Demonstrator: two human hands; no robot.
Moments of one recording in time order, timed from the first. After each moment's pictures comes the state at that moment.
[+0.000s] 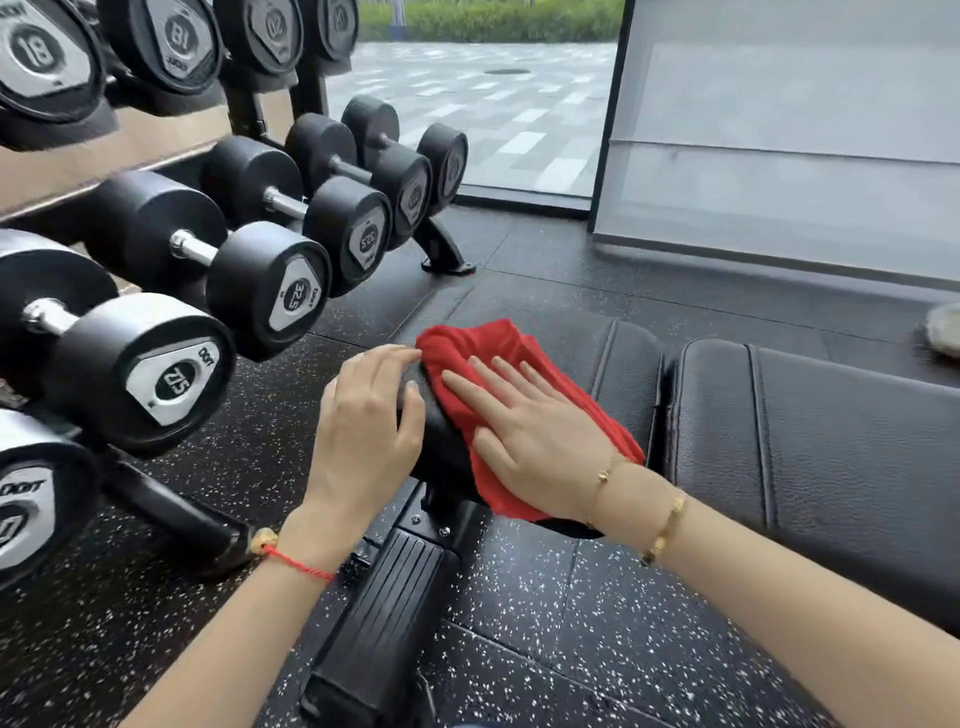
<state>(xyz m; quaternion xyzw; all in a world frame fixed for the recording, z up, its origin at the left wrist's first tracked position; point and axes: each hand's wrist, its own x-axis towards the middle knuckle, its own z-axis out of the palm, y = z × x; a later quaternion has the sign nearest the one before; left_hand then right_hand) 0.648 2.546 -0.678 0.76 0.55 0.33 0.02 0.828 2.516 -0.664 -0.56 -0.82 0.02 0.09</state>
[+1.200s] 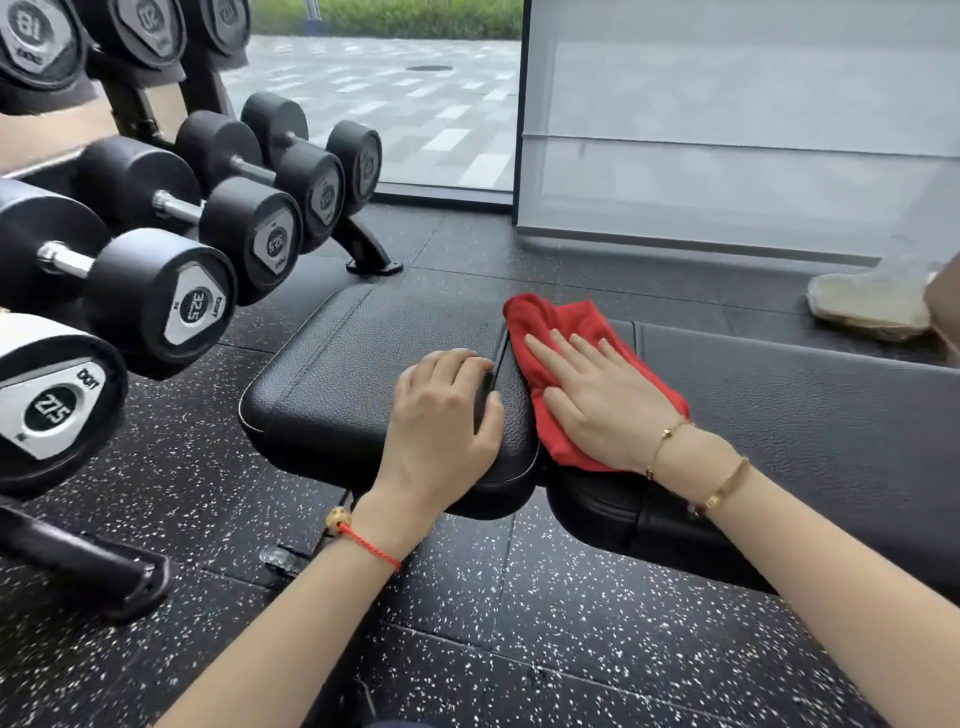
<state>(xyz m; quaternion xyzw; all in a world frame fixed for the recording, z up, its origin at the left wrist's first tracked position) 0.774 2.521 -0.684 0.84 0.46 0.28 0.04 0.957 2.482 -0.658 -0.70 -0.71 0.01 0.03</state>
